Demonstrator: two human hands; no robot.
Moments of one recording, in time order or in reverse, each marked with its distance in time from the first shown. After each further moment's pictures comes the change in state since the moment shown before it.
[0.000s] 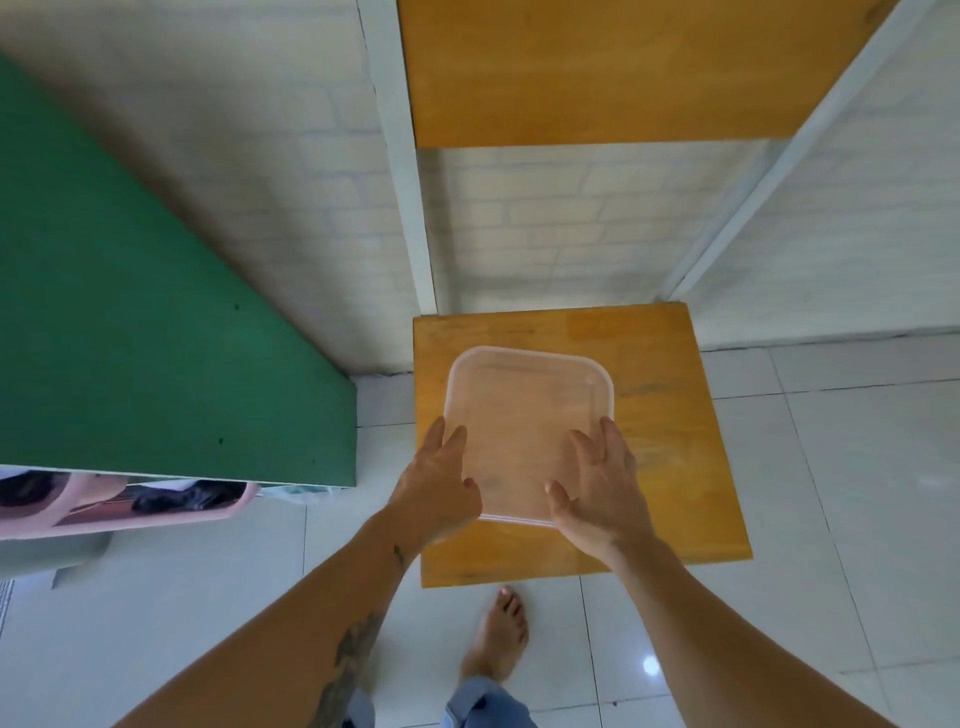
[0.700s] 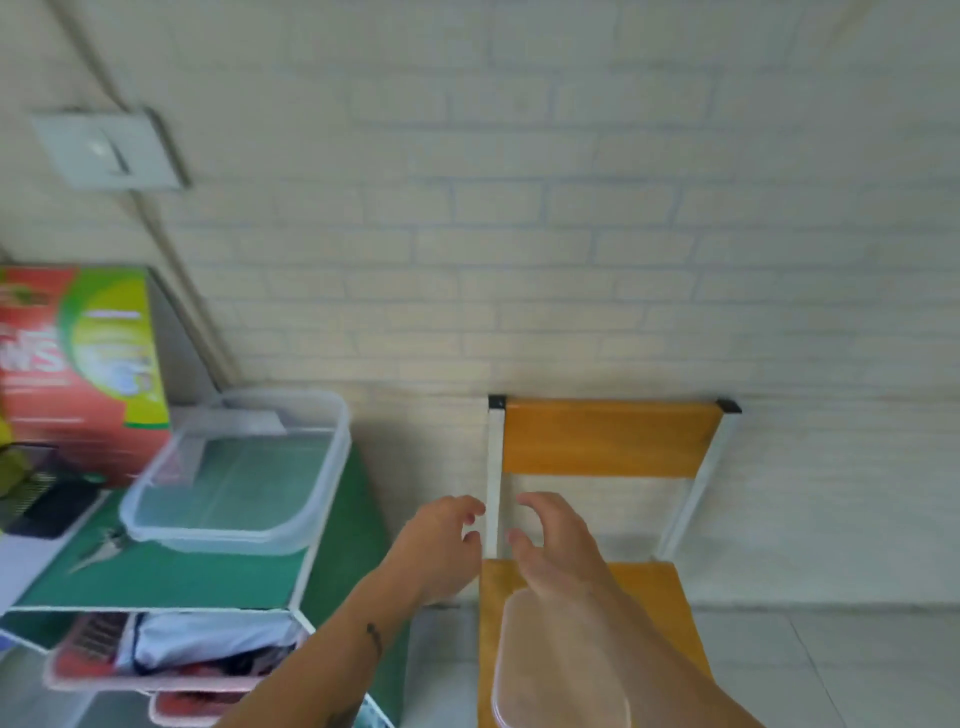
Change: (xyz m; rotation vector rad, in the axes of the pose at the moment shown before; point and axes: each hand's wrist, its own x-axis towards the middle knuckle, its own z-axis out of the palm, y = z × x) left_hand -0.201 0.079 -0.260 -0.099 0.464 0.257; right_hand -0.089 -0.229 -0.248 0.364 0.151 -0.426
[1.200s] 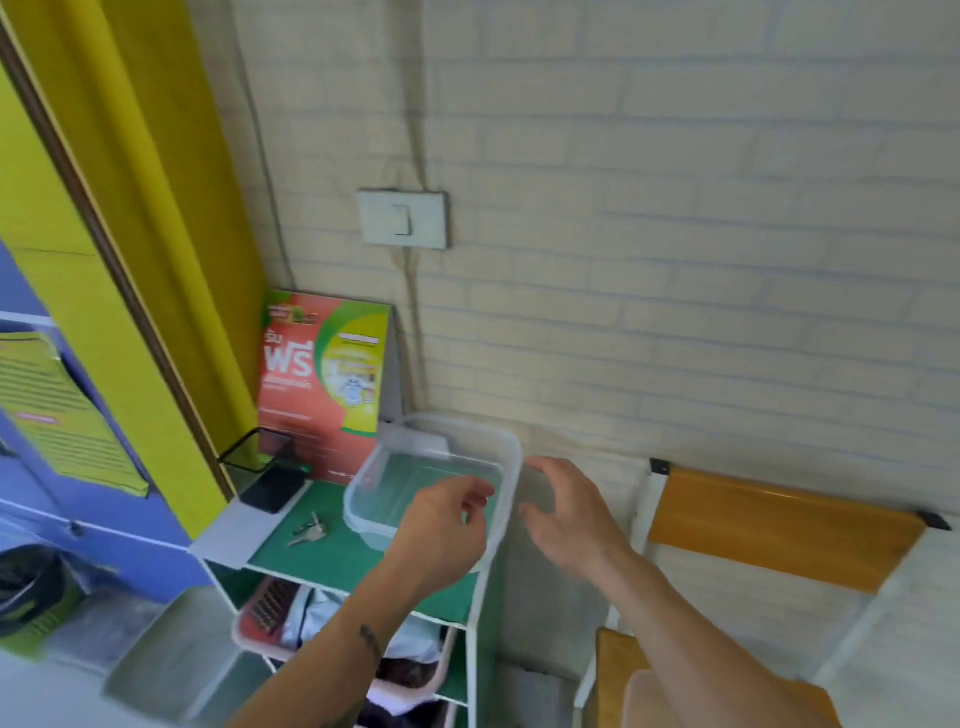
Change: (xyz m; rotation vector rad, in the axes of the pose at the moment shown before) left_hand -0.057 -0.117 -0.142 -0.203 0.475 -0.008; right_hand 0.037 -0.187 0.077 -0.070 -0.085 -0.324
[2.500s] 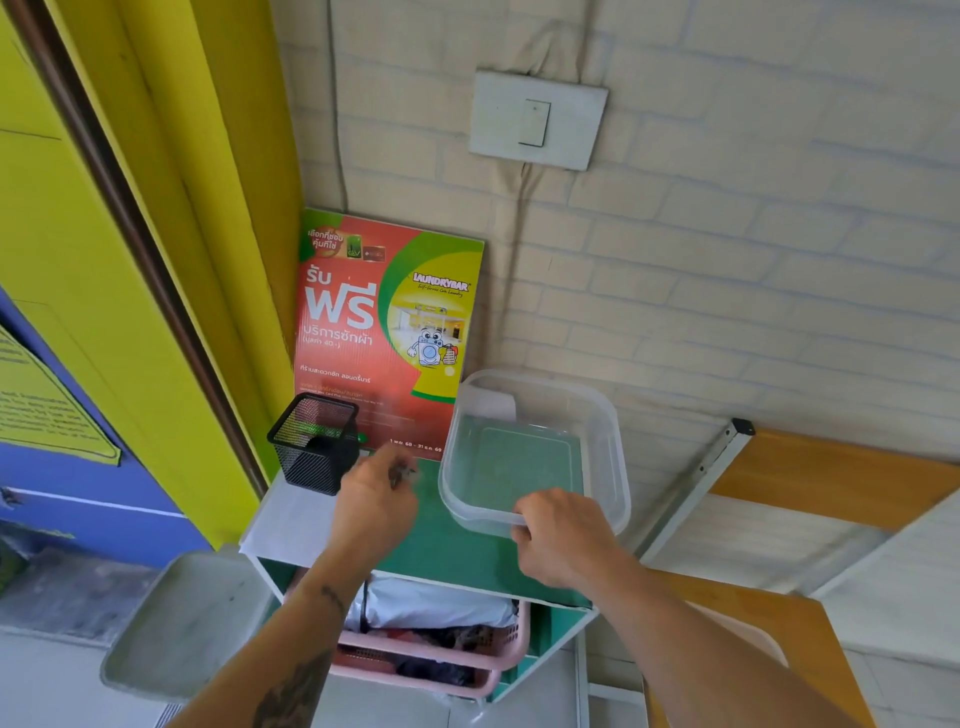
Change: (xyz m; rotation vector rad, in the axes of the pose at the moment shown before) left_hand 0.058 -0.198 -0.104 -0.026 0.028 -0.238; right_hand 0.047 -0.068 0.157 -0.671 -0.269 0.057
